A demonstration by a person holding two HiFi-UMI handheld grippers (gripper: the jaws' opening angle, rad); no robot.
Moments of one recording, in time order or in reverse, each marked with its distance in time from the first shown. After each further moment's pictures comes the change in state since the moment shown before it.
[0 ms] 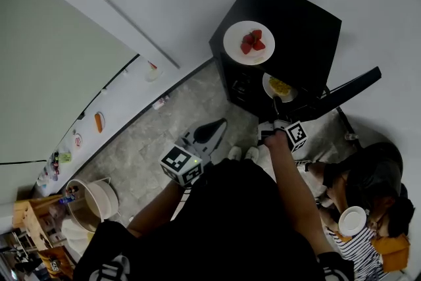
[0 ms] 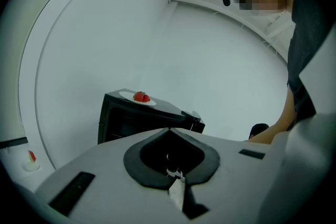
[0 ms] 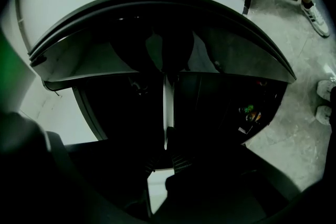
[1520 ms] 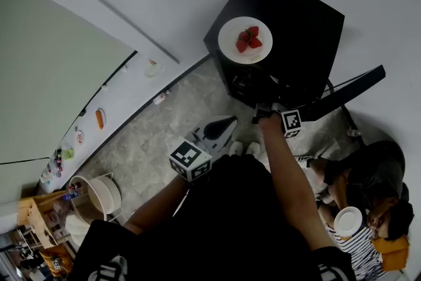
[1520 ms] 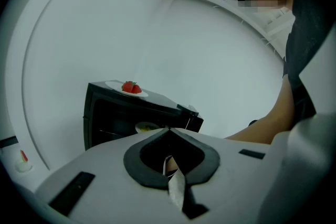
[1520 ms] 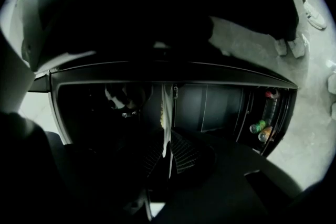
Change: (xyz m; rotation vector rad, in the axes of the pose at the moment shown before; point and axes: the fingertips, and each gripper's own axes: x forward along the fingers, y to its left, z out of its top) left arm 0.044 -0.013 -0.014 0.013 0.075 -0.048; right arm 0.046 -0.001 0.038 -0.005 -0.256 0.049
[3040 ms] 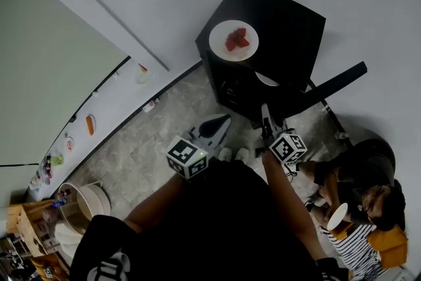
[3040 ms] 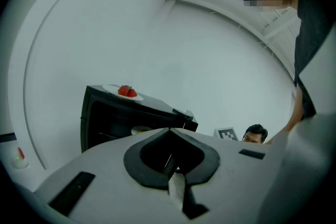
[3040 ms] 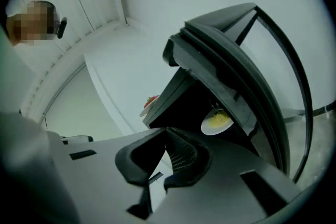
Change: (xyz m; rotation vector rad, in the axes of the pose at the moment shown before) left arm -0.005 -0.021 0.001 -0.005 -0.069 0.001; right arm -0.111 0.099 -0.035 -0.836 0.511 0.332
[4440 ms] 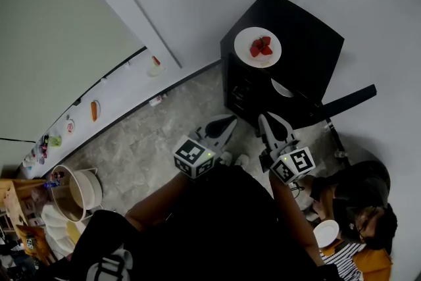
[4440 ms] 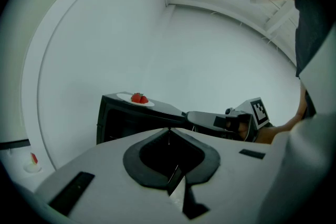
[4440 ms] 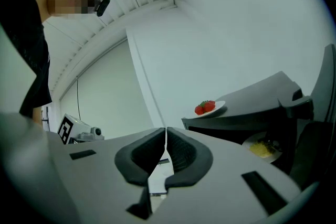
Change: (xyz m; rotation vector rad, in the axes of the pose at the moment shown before) left arm -0.023 0.018 0.008 0.039 -0.040 0.099; right arm 0.005 0.134 0.014 -0.385 0.158 0.273
